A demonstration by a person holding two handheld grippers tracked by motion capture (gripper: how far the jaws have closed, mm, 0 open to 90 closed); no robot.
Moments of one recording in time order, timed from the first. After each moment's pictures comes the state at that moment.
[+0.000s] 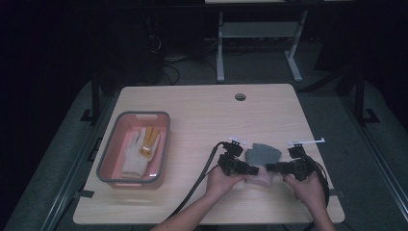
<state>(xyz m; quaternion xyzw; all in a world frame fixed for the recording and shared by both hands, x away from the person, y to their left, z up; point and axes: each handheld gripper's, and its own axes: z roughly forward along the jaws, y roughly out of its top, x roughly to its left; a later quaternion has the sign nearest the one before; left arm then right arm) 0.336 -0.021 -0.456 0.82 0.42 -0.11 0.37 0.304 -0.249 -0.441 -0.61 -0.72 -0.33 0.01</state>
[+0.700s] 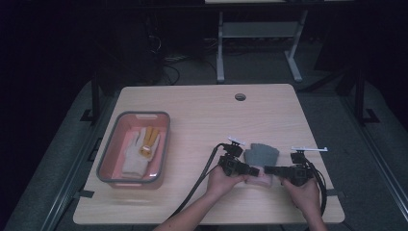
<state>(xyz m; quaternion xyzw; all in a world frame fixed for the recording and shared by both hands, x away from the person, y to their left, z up) 0.340 -0.020 -0.464 0.81 0.43 -0.15 0.37 0.297 -0.255 -0.467 -0.64 -0.67 -0.39 0.05</state>
